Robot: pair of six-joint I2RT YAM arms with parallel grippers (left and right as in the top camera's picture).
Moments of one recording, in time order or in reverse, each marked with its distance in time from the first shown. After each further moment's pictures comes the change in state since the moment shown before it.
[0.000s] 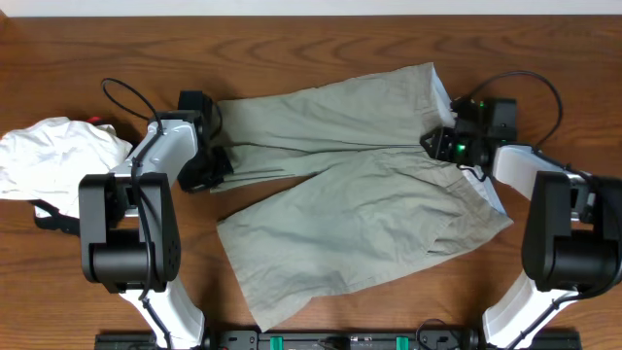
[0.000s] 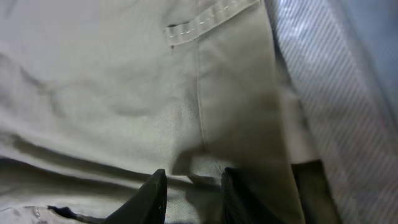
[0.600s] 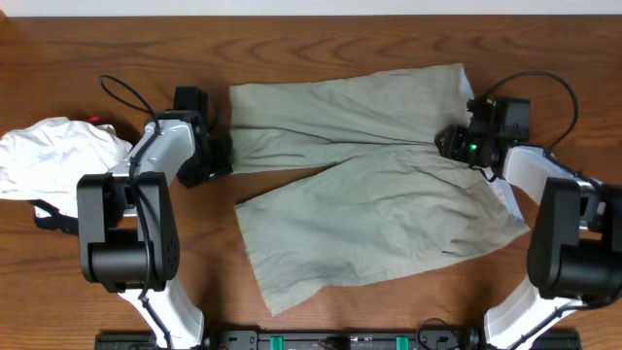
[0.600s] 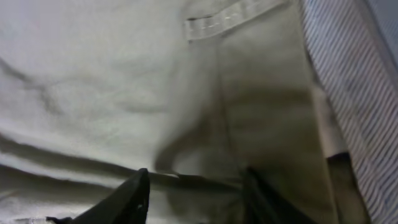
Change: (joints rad) left arm 0.013 -0.002 0.000 0.057 0.017 0.072; right arm -0.040 -0.061 -0.008 -0.052 0.141 0.000
